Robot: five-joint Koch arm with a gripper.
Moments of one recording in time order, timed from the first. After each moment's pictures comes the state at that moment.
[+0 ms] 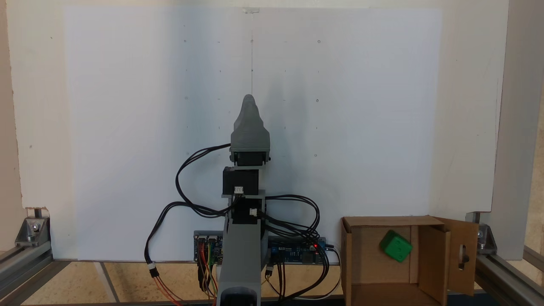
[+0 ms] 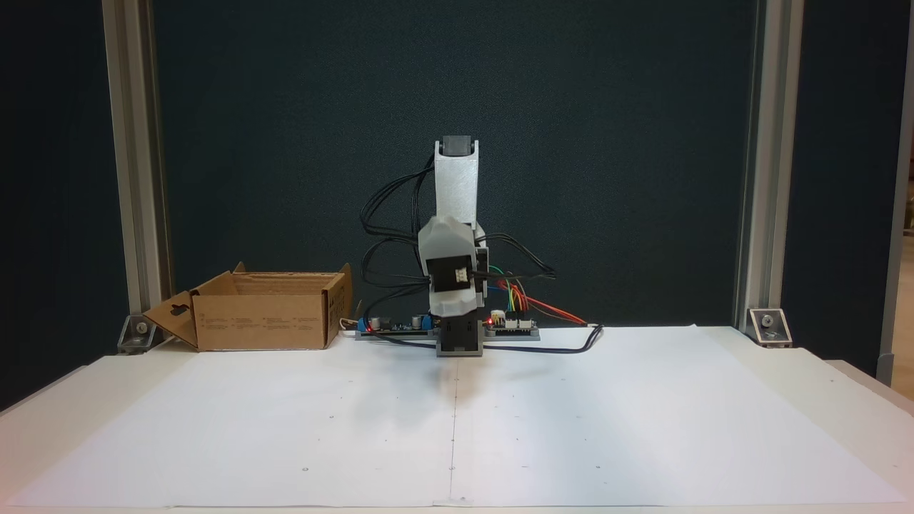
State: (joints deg) arm 0.4 116.7 172.3 -86.8 5.4
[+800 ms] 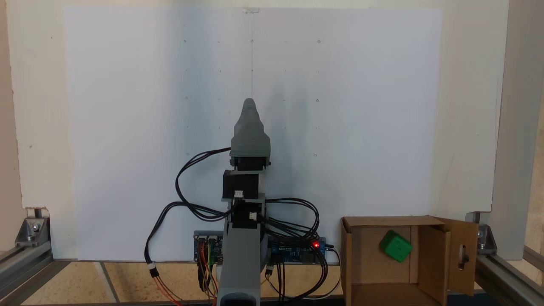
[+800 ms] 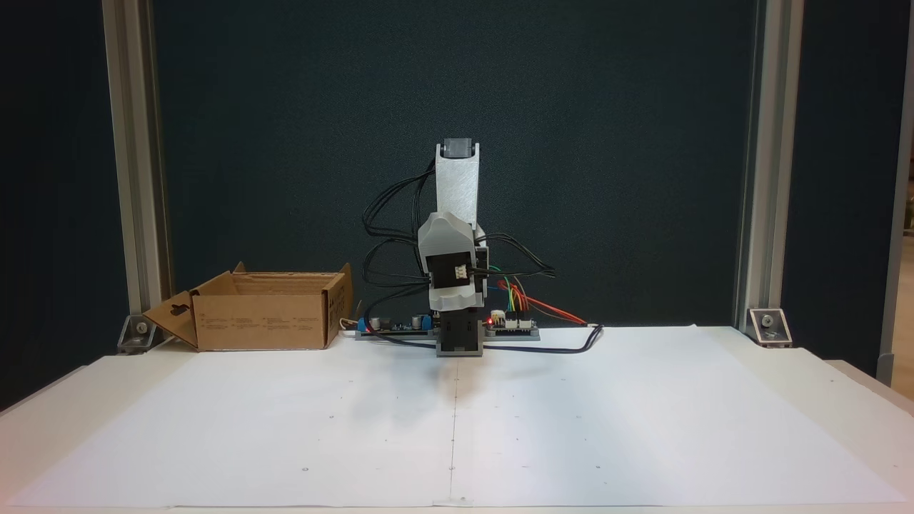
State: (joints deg) arm 1.1 120.1 176.2 -86.8 5.5
